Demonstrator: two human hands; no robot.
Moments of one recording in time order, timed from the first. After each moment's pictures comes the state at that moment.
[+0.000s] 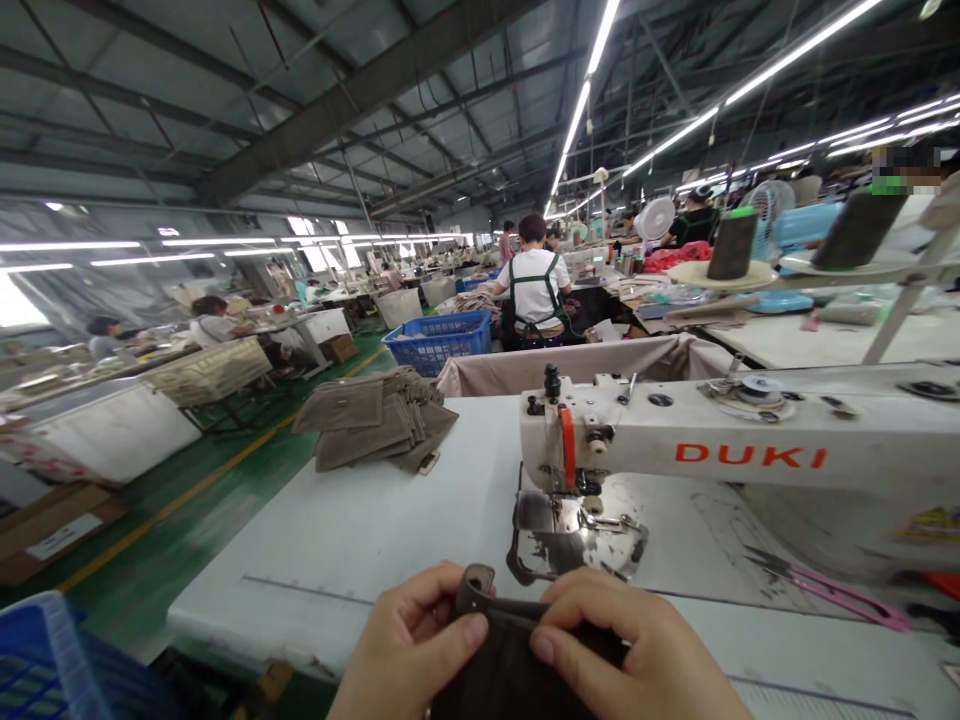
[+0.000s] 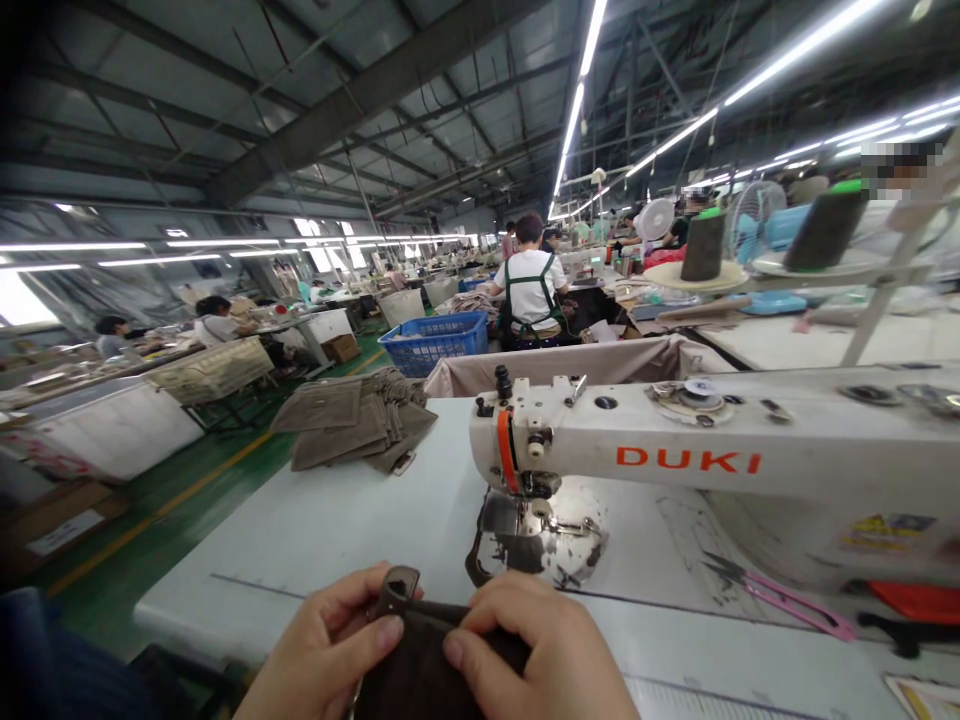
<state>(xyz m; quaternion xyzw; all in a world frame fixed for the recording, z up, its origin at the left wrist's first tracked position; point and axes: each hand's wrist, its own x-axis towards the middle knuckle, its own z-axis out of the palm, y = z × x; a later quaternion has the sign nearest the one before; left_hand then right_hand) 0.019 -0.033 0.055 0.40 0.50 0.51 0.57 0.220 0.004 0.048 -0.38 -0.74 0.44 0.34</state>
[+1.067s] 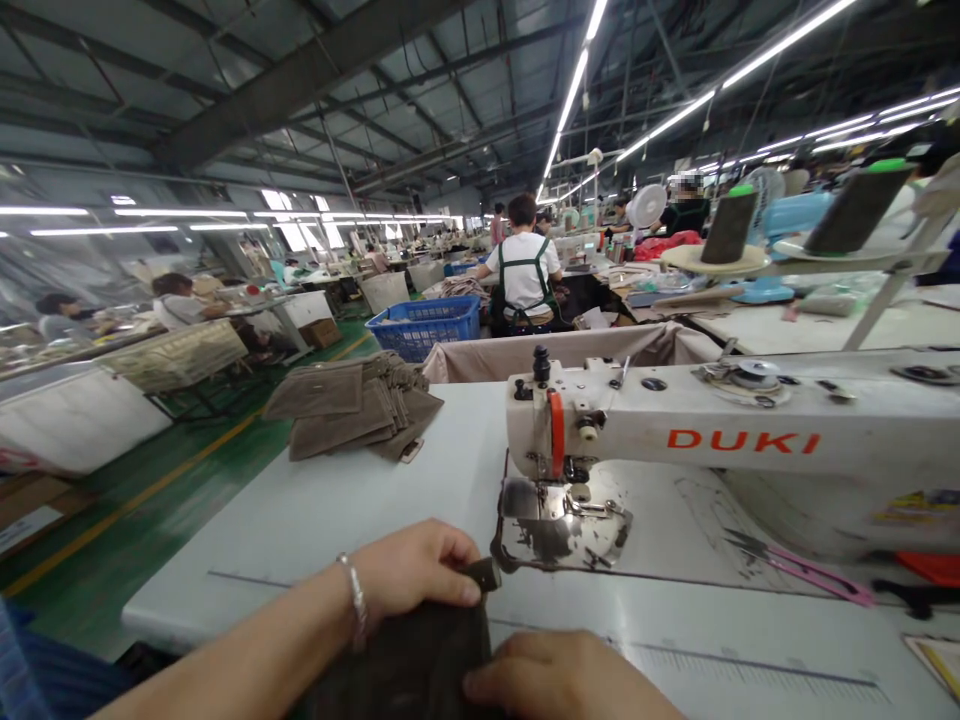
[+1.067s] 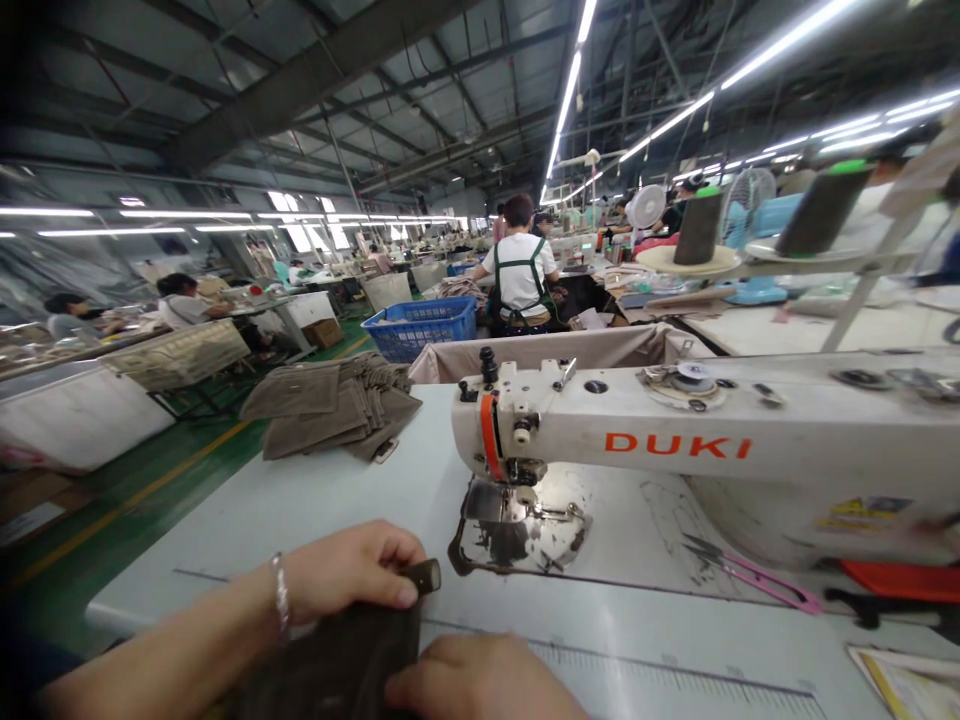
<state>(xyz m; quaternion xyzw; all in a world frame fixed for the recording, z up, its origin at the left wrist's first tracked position) -0.009 0.043 0.054 0.63 0.56 0.09 0.52 0.203 0.005 0.004 -0.20 -0.91 0.30 0.20</state>
